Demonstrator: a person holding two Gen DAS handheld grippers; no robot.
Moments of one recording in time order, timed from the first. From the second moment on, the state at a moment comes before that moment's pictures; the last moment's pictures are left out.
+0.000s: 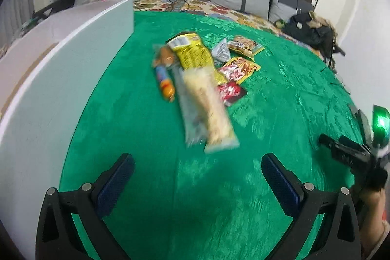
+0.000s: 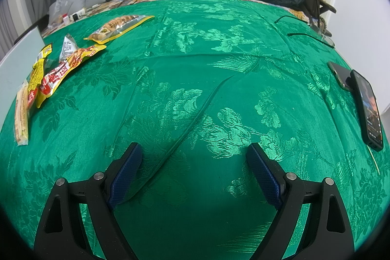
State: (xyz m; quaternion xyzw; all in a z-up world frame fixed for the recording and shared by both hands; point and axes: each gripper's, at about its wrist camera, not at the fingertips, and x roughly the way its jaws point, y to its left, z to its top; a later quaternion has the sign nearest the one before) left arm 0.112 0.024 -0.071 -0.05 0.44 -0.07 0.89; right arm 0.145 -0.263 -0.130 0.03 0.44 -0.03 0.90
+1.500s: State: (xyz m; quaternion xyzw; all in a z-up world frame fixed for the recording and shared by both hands) left arm 0.115 0.066 -0.113 -0.02 0.49 0.02 0.87; right arm 0.144 -0.263 -0.130 0.03 0.44 -0.03 0.90
